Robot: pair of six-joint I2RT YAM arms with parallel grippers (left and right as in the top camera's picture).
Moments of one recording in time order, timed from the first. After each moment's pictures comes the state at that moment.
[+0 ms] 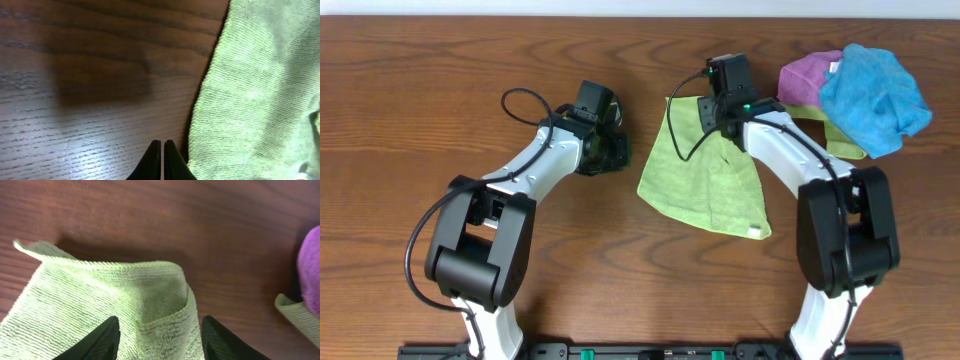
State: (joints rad) left arm -0.36 1.95 1.27 -0.53 0.36 -0.44; right arm 0.29 2.02 1.38 -0.32 0.19 0.03
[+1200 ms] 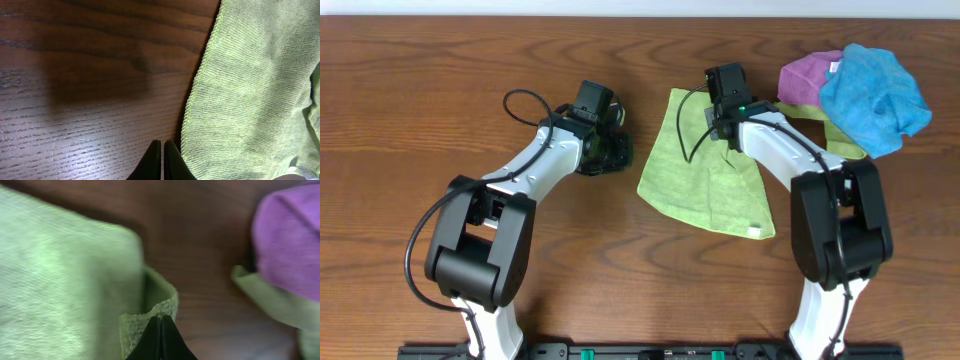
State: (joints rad) left arm -0.36 1.95 1.27 -0.53 0.38 -0.44; right arm 0.29 2.05 1.38 -0.37 0.43 0.02
